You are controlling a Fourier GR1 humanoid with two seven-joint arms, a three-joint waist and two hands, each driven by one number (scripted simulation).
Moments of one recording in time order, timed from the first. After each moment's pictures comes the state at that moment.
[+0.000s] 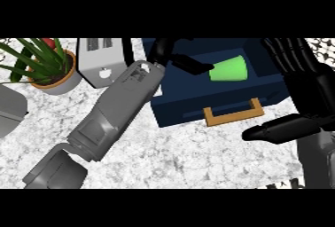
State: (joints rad) left arm -1.28 0.00 -0.33 -0.32 0.34 0.27 -0.26; right arm -0.40 -0.20 -0.09 -1.78 -0.15 0.25 0.08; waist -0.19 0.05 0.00
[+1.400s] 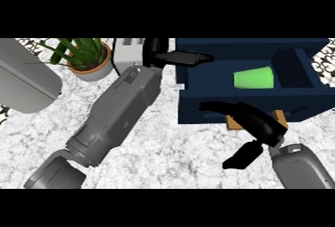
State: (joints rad) left arm -1.20 0.00 -0.26 -0.43 0.67 0.28 -0.54; right arm -0.31 -0.35 0.30 -1.59 0.29 0.47 0.07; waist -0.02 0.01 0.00
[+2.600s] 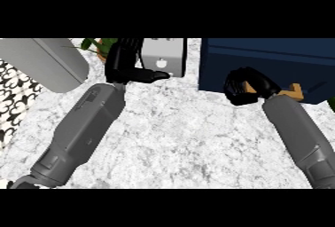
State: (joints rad) left arm -0.89 0.16 -0.26 -0.71 0.69 0.10 -0.51; right arm -0.78 -0.32 0.11 -0.57 0.44 0.20 -0.41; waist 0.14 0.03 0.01
